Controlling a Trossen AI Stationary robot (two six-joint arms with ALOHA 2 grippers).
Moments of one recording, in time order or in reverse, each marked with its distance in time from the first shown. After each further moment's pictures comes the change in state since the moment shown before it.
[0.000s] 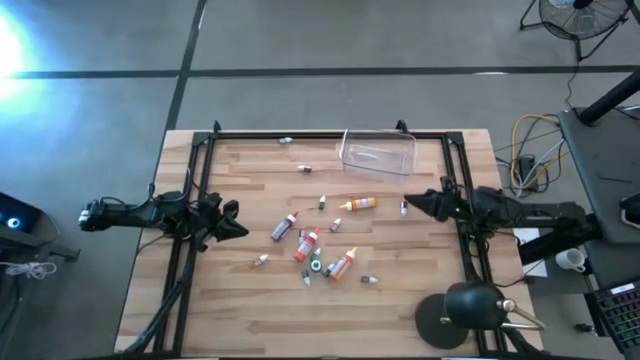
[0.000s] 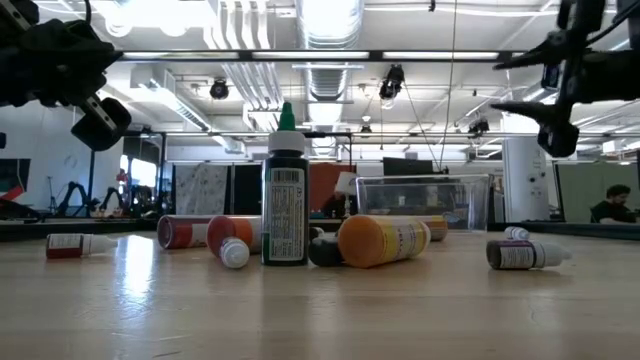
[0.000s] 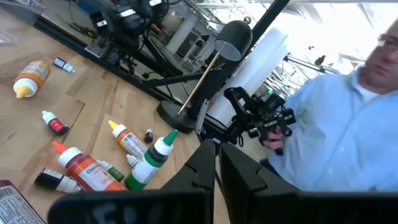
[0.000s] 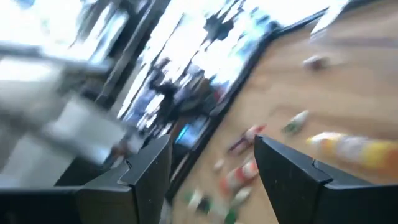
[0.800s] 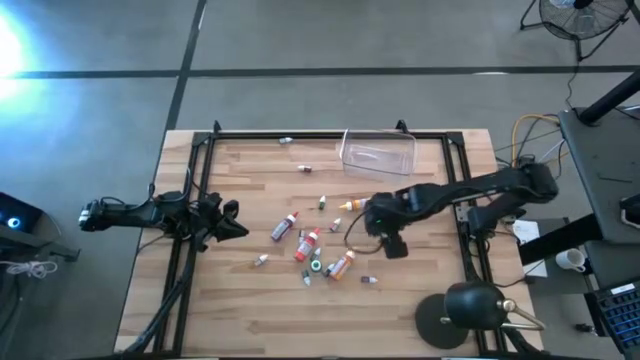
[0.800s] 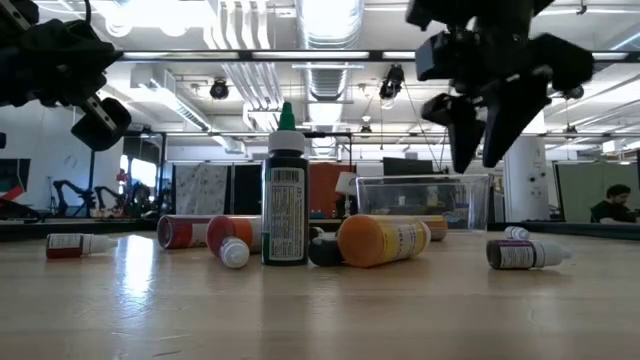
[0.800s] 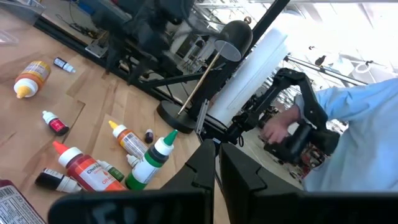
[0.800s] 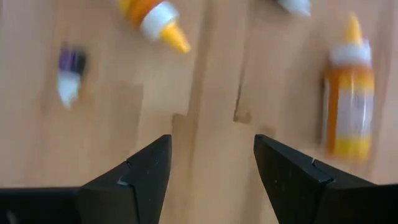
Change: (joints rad) left arm 0.001 0.000 0.000 0.000 0.000 0.000; right arm 0.094 1.398 0.991 -0.908 -0.265 -1.216
